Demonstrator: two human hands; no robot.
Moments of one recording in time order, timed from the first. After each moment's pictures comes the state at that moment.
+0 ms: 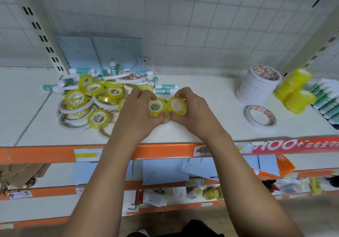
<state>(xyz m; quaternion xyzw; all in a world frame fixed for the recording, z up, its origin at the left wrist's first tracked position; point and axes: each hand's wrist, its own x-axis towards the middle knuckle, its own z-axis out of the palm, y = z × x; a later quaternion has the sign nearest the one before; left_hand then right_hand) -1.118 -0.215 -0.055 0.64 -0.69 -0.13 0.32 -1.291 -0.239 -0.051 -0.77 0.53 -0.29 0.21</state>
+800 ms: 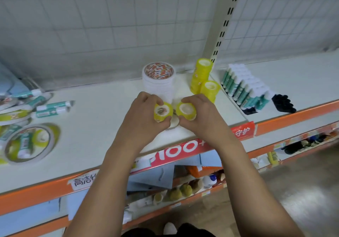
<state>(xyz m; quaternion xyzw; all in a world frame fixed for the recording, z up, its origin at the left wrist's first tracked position) -1.407 -0.264 -0.046 0.53 -0.77 -0.21 0.29 -1.592 -0.245 -0.050 -0.70 0.64 -0.28 0.14</state>
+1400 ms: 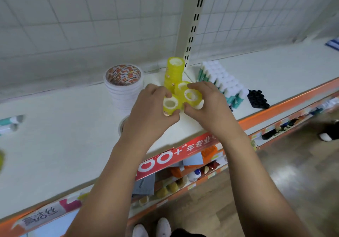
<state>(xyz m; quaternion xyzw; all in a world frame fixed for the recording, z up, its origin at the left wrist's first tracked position) -1.495 -0.290 -0.032 0.47 -0.80 -0.22 0.30 -1.665 -0.257 -0.031 -0.65 0.68 -0.32 0.09</state>
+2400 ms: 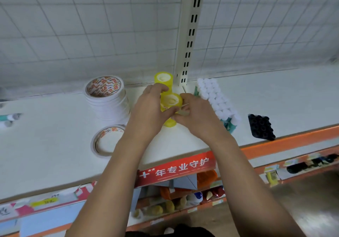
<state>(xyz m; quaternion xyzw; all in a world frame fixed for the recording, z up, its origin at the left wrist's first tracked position) -1.580 -0.327 -0.041 0.53 -0.75 -0.17 0.37 -1.729 -0.313 -0.042 -0.69 0.61 -0.31 0.23</state>
